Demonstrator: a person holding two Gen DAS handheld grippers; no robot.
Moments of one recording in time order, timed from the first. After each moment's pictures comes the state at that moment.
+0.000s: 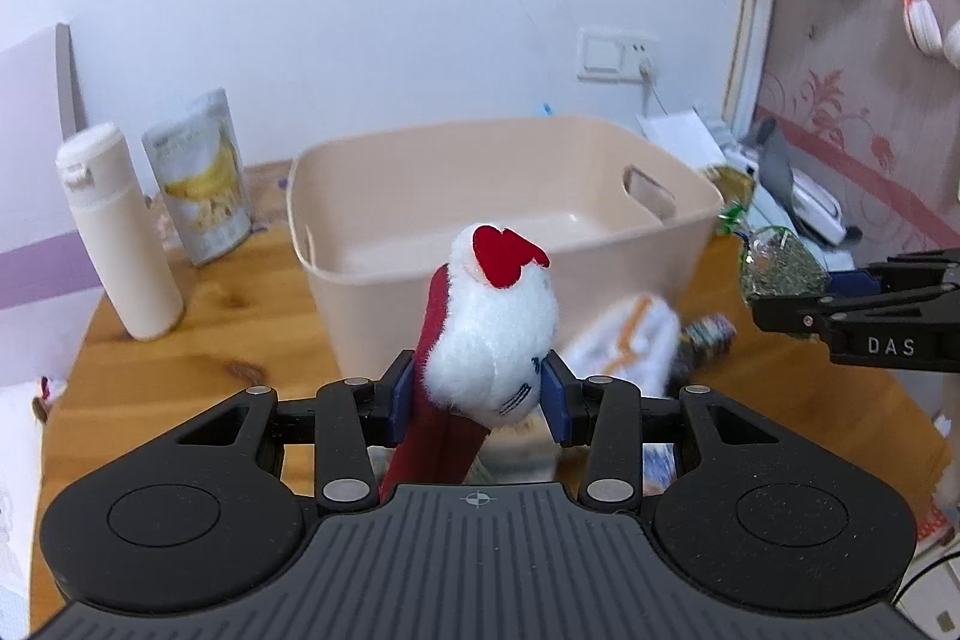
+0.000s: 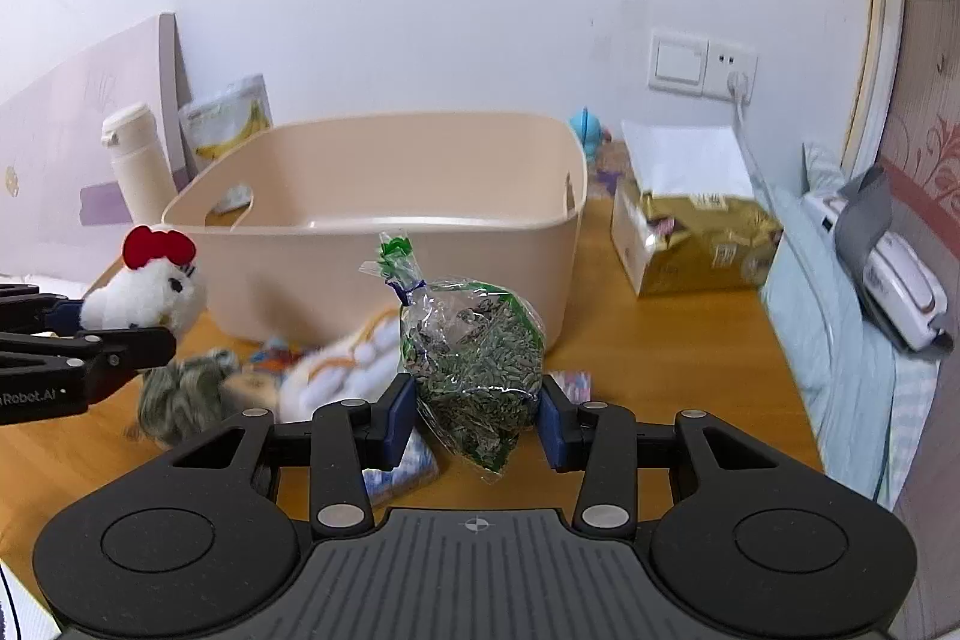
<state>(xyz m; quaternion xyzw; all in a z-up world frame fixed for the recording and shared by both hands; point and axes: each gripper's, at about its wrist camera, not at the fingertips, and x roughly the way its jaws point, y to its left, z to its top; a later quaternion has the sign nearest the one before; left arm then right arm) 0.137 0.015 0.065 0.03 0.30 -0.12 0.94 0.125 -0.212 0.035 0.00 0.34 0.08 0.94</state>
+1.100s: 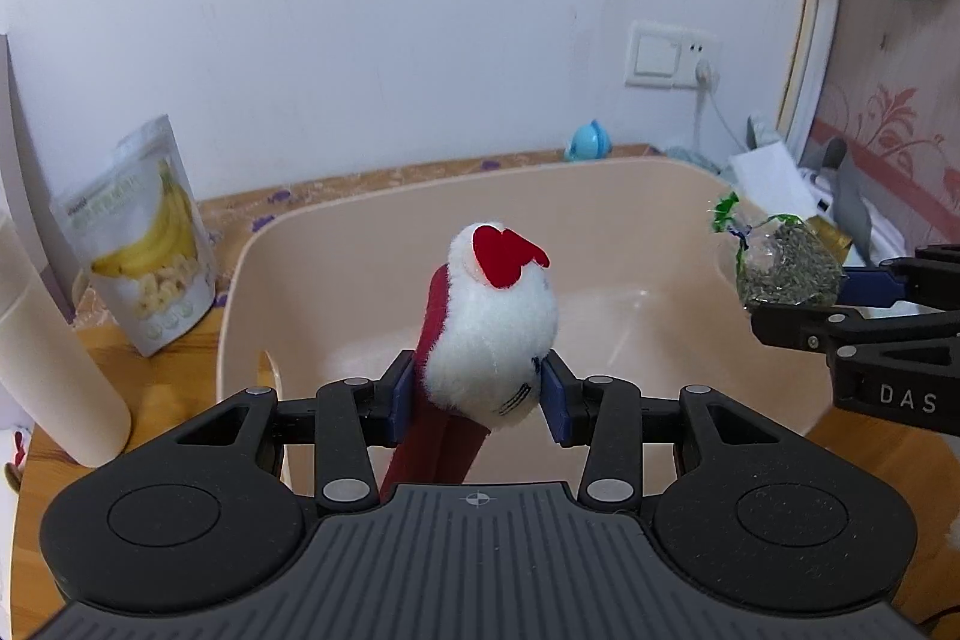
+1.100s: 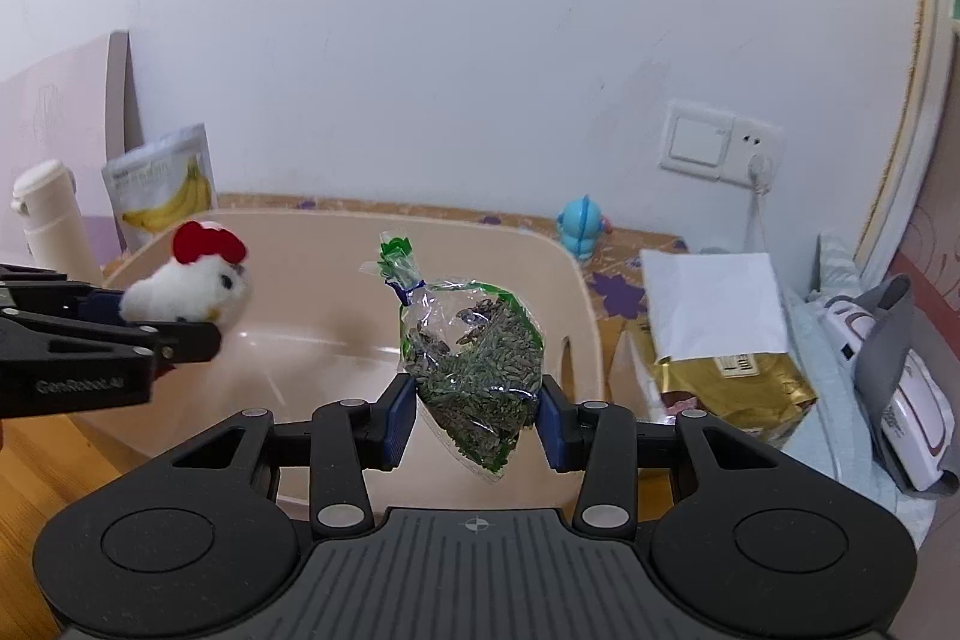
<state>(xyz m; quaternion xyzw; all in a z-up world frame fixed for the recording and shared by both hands) 0.290 -0.007 0.047 0.04 0.33 -0.12 0.94 0.254 -0.196 0.049 -0.04 0.32 0.06 0.95</state>
